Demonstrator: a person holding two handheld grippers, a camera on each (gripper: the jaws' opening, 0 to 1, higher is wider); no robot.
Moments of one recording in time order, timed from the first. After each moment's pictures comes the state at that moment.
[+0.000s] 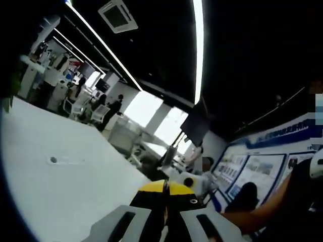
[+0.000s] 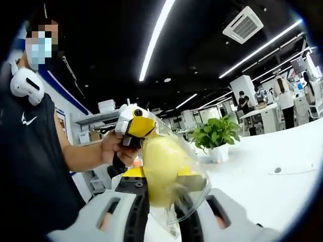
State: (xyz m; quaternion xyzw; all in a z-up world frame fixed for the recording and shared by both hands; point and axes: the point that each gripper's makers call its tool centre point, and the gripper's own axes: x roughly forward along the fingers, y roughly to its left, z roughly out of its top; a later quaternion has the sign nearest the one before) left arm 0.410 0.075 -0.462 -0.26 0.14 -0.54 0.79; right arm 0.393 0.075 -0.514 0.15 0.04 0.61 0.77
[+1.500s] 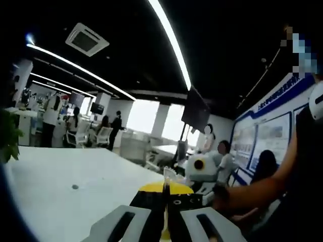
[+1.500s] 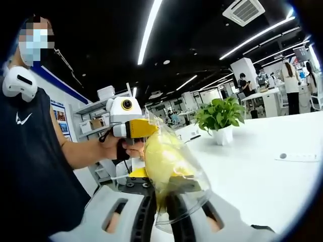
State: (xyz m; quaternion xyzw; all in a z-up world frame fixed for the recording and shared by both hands) left arm 0.393 0.101 -0.486 -0.12 0.06 -0.53 0.84; right arm 0.376 0.099 -0.540 0.12 0.11 0.63 0.76
